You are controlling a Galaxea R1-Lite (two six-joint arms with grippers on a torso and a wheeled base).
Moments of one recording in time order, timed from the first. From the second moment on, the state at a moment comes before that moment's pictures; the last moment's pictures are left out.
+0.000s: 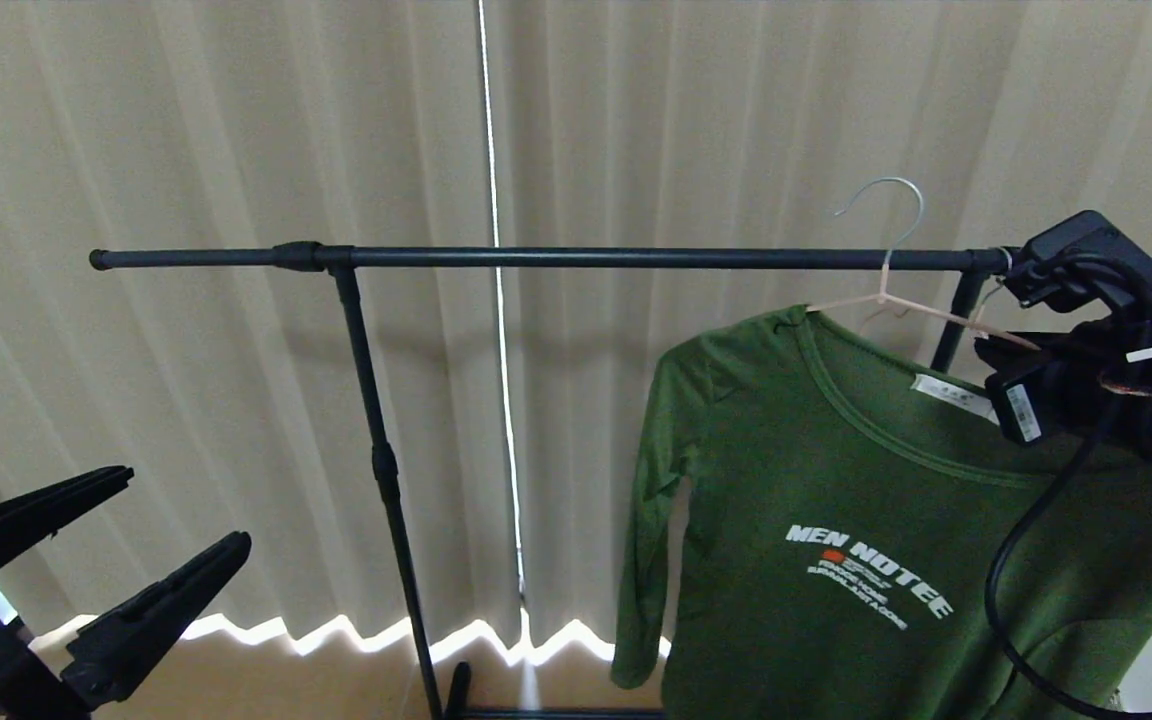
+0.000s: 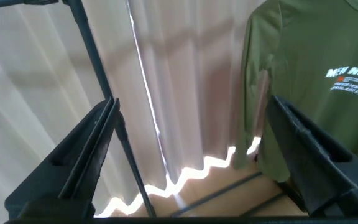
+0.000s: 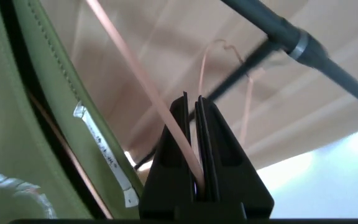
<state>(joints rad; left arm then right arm) -0.29 0.90 -0.24 -0.61 -0.12 0.10 0.25 1.43 -0.82 -0.33 -0.32 -0.41</state>
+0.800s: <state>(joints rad) -0.27 0.91 -0.24 -0.61 -0.12 0.11 0.26 1.64 -0.96 -0.34 -0.33 -0.35</state>
